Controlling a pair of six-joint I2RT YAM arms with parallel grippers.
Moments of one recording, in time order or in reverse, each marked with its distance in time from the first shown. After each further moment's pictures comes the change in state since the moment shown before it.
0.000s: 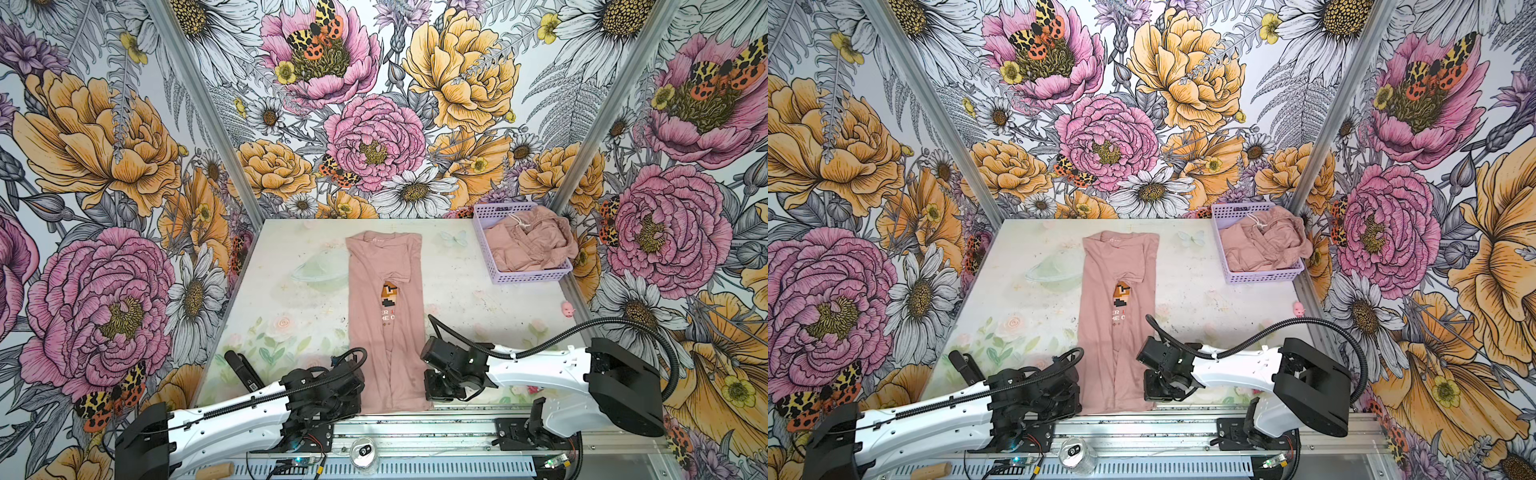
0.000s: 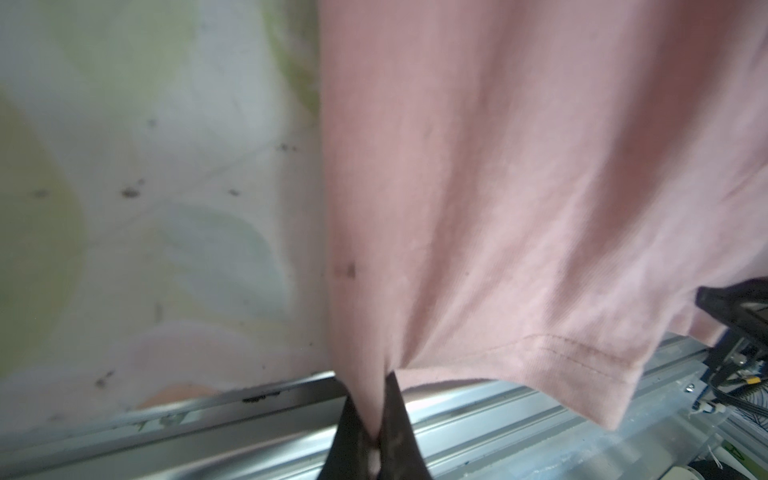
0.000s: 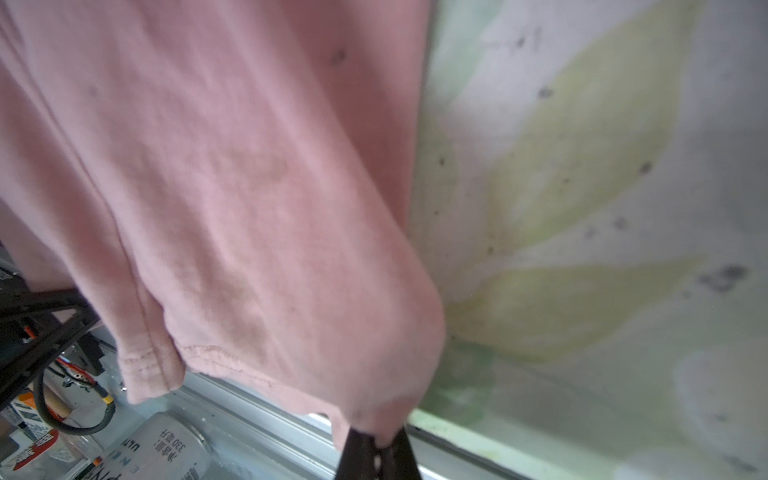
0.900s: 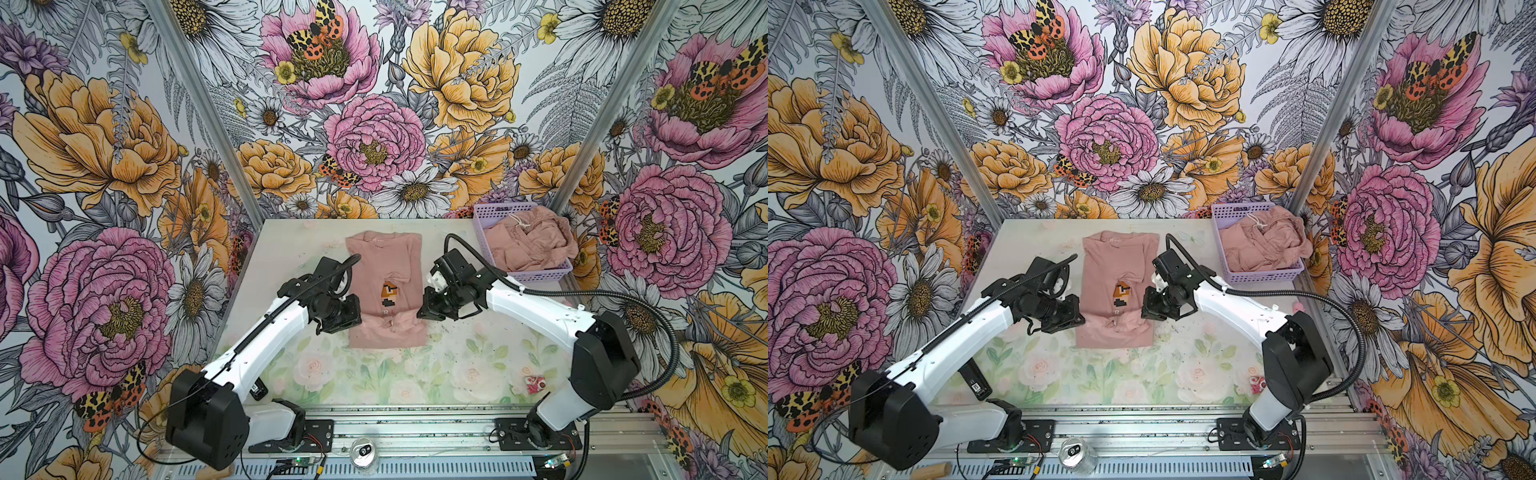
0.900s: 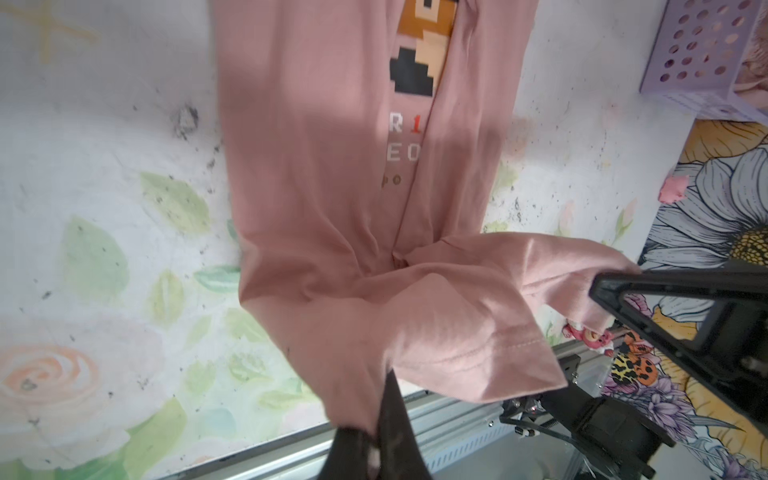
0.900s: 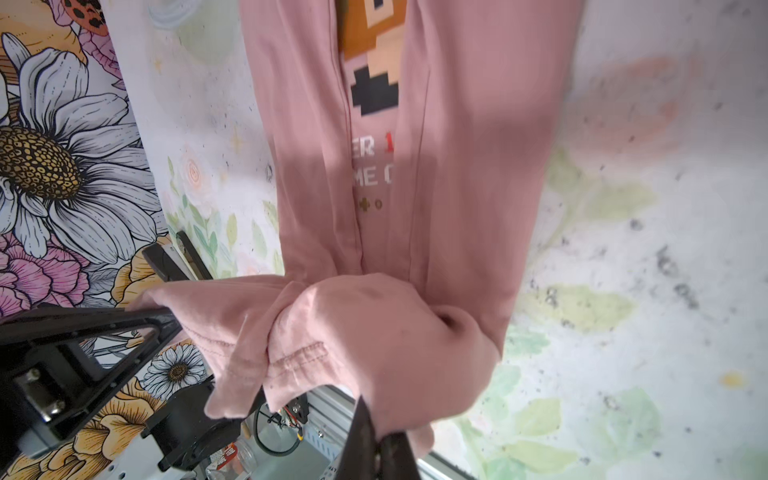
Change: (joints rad) left arm 0.712 0.555 0.750 -0.195 0.230 0.650; right arm -0.507 0.241 0.605 -0.248 -0.208 -0.341
